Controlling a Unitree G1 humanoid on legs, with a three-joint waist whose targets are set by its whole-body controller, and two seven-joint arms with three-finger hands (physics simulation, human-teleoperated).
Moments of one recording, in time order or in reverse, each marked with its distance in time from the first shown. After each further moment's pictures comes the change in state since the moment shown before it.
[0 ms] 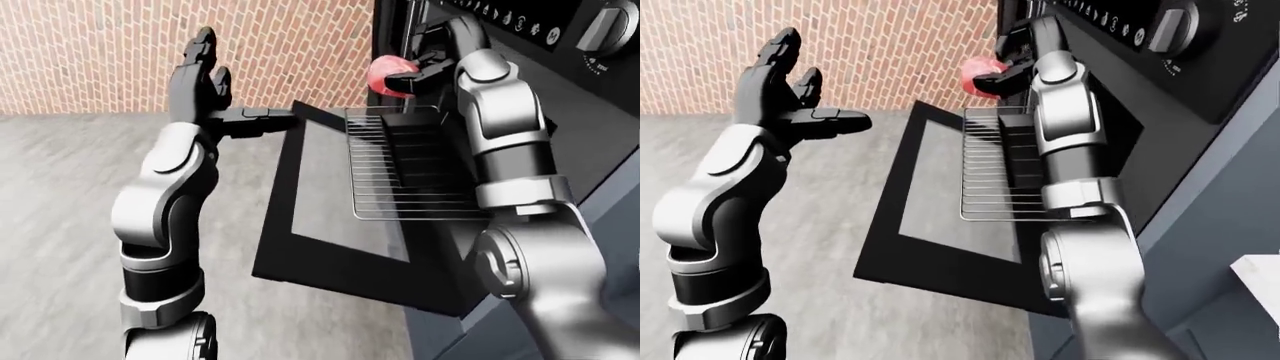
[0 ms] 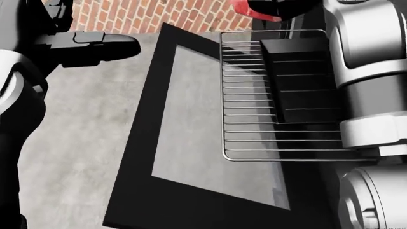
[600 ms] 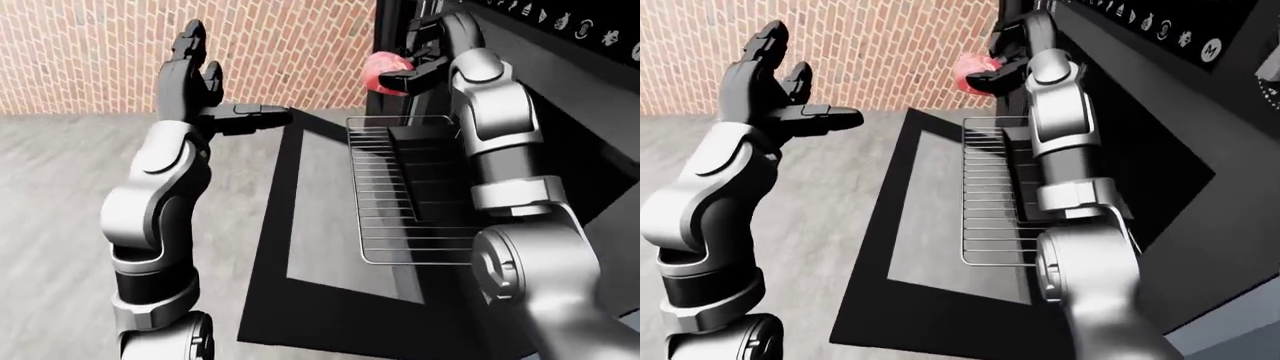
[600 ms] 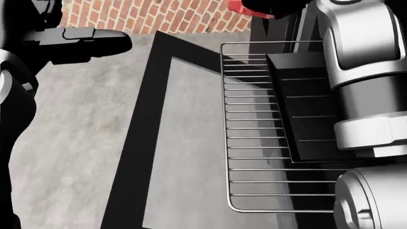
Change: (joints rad) left arm 0.001 0.015 0.019 -0.025 -0.003 0.002 0.004; right arm 0.000 0.019 0.004 -0.007 0.005 -0.033 -0.010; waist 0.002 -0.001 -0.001
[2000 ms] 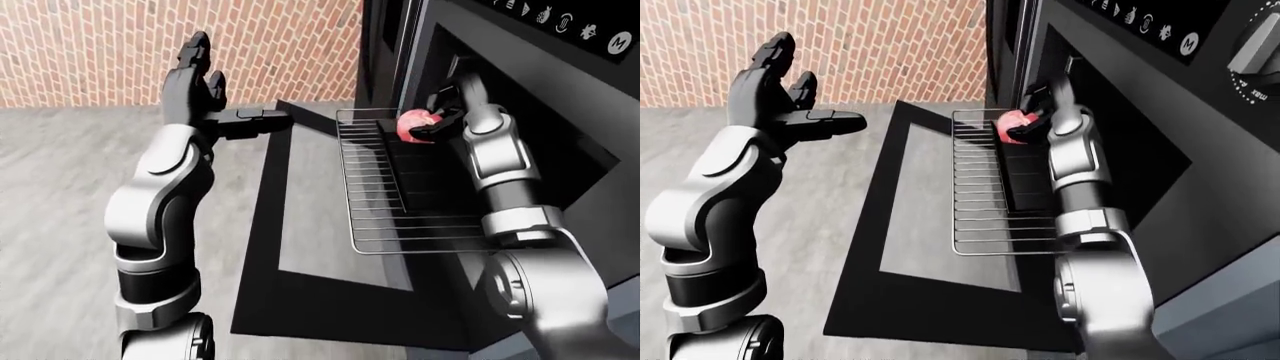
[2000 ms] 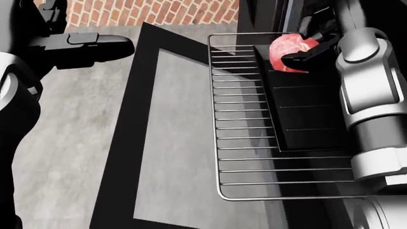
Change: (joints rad) left arm 0.006 -0.002 -0.005 0.018 -0.012 0.021 0.016; right arm 0.176 -0.066 -0.007 0.122 -0.222 -0.120 -0.004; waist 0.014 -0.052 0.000
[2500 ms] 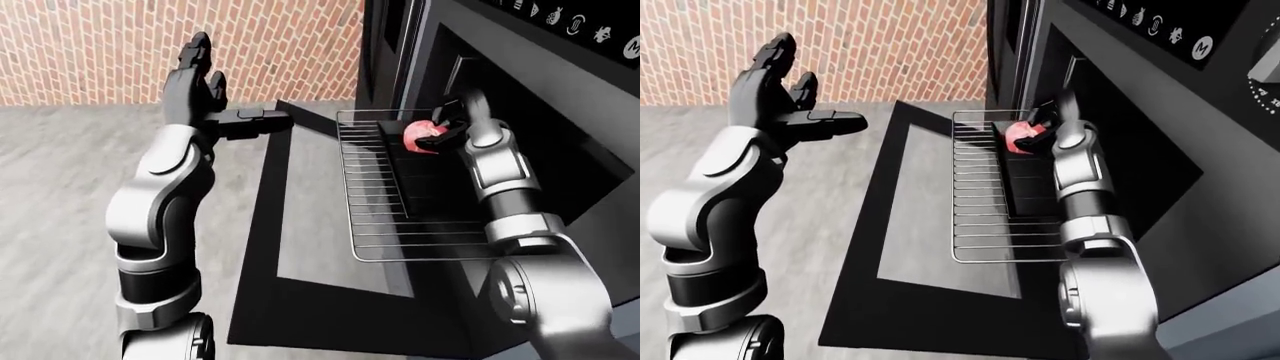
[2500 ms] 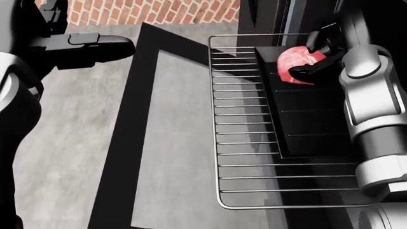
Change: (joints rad) left arm 0.000 -0.002 -0.001 0.003 0.001 -0.001 0.000; right arm 0.040 -0.017 -0.005 0.068 0.016 -0.062 -0.060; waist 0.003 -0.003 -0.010
